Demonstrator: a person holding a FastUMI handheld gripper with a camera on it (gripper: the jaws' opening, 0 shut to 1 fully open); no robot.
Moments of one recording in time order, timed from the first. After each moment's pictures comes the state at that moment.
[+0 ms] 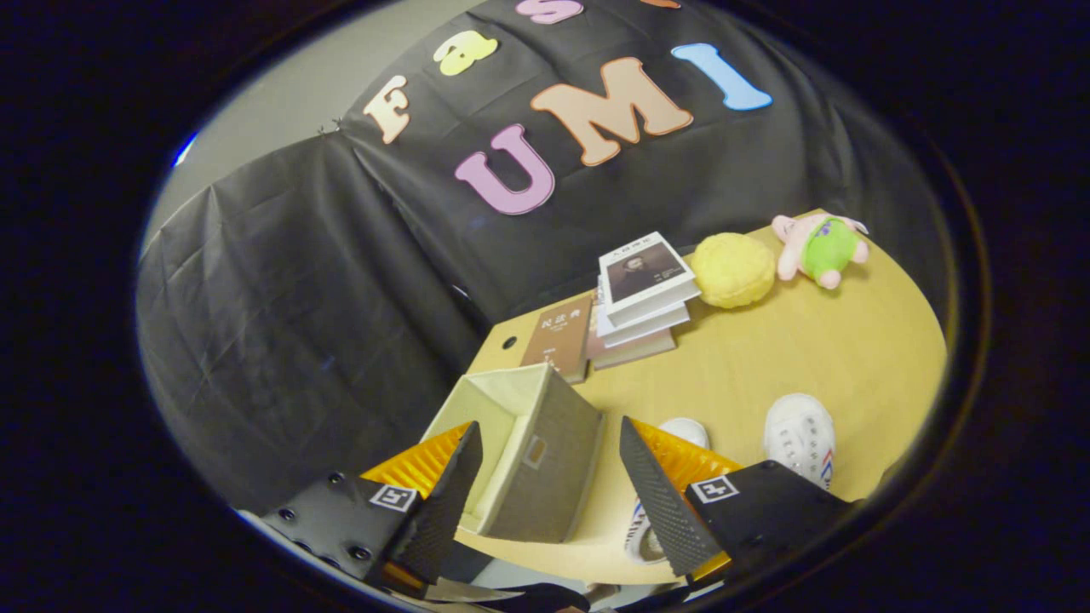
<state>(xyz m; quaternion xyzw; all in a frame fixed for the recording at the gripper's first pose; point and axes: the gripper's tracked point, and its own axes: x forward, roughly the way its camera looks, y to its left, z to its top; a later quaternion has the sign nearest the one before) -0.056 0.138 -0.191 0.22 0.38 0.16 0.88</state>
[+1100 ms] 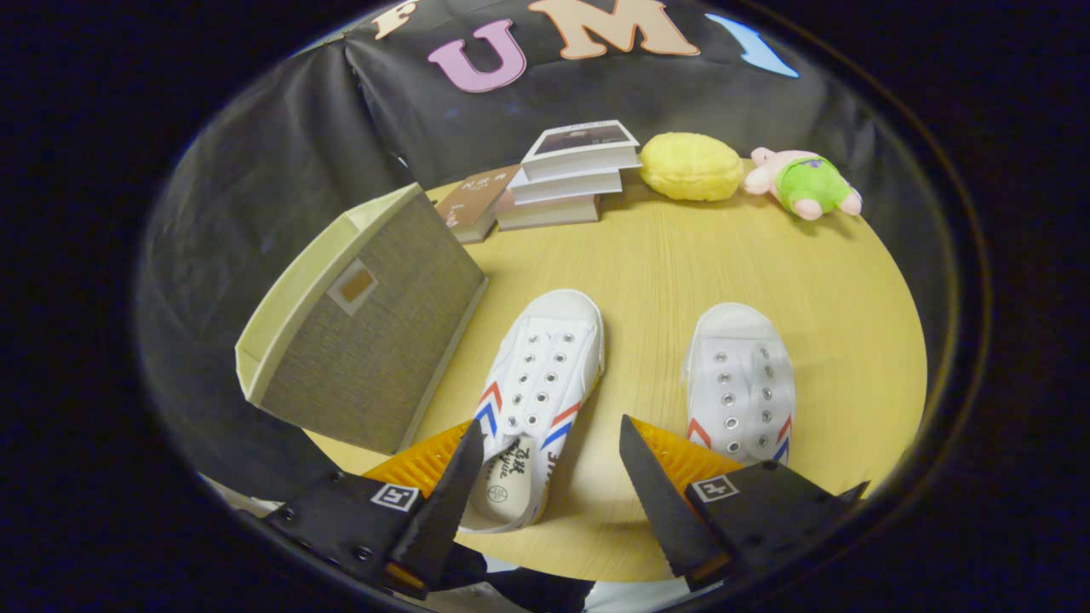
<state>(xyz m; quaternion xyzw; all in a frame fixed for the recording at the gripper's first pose) -0.115 0.073 -0.361 0.04 0.53 0.16 0.83</state>
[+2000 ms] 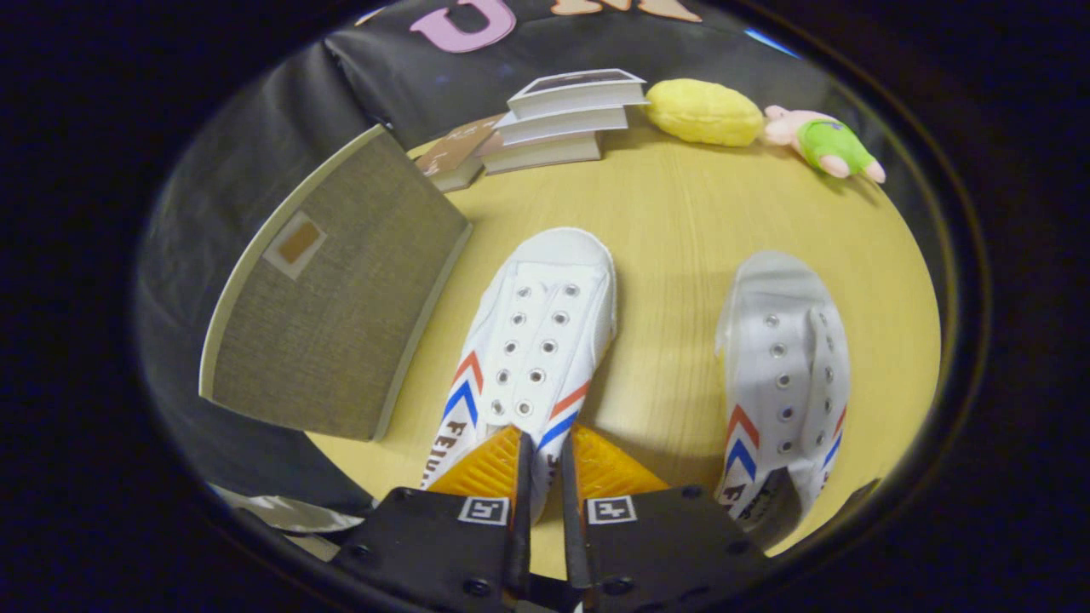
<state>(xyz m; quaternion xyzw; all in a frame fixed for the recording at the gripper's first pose) -0.122 0.086 -0.399 0.05 0.60 0.15 0.78</state>
